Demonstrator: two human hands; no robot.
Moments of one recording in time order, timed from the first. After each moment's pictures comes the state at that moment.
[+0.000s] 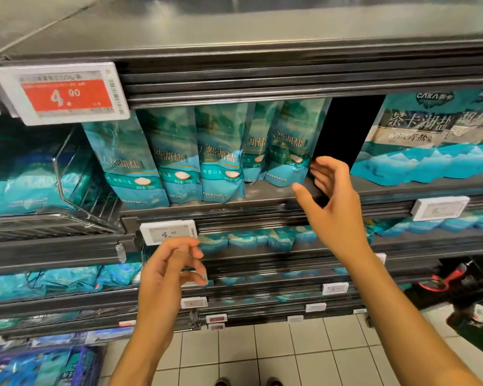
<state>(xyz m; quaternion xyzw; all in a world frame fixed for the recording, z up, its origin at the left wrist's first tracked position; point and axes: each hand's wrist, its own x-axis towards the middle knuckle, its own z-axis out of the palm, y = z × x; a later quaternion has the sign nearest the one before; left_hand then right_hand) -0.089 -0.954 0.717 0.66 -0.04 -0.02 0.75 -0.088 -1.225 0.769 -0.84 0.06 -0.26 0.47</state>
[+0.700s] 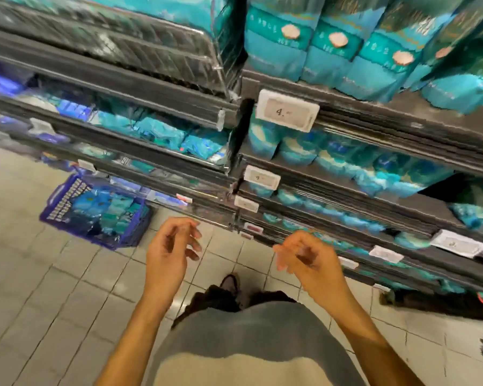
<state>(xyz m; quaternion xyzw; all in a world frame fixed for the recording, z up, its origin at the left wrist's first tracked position) -0.224 -0.846 0.618 0.71 0.19 0.08 0.67 -0.207 -1.096 0.642 -0.76 -0.03 0.14 0.63</state>
